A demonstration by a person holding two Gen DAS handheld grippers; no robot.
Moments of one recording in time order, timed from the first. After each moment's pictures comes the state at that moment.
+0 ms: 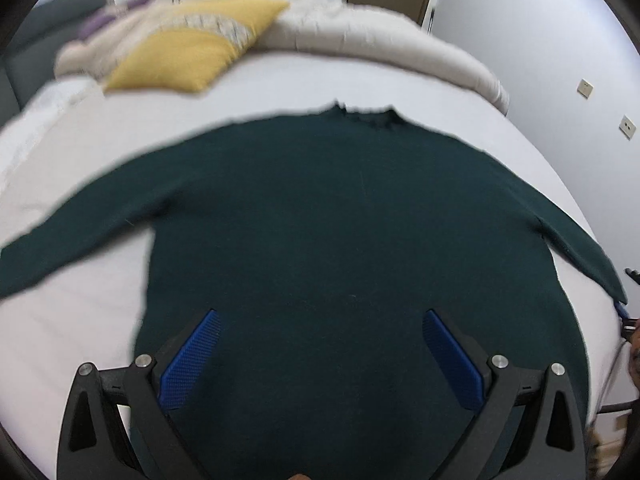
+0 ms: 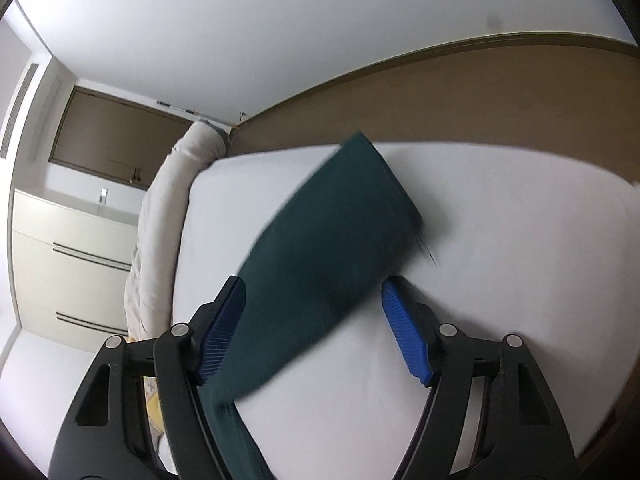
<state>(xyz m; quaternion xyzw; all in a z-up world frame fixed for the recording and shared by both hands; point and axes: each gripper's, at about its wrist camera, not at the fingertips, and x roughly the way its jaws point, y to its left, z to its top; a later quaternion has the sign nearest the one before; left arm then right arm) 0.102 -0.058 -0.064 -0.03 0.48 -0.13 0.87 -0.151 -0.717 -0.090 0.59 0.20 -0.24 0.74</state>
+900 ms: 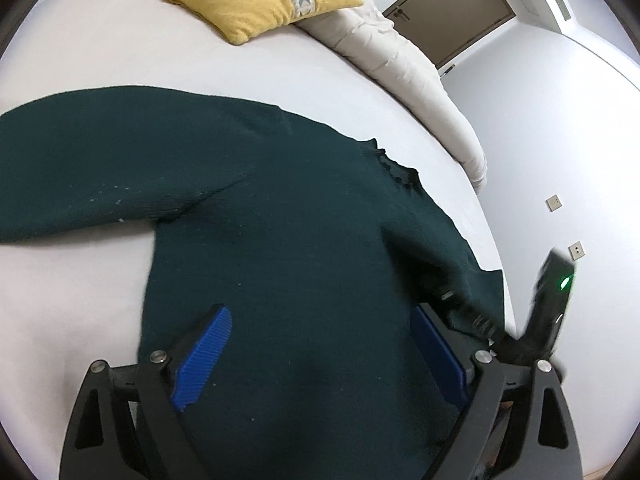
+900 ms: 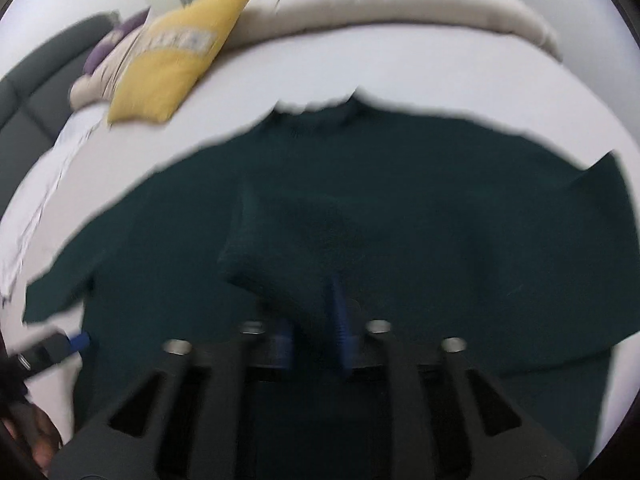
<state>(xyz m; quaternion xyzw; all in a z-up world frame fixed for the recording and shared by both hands) 0.177 0.042 -0.094 -0.26 0.48 -0.20 0.81 0.191 -0.305 -0.099 0.10 0.46 0.03 0.88</state>
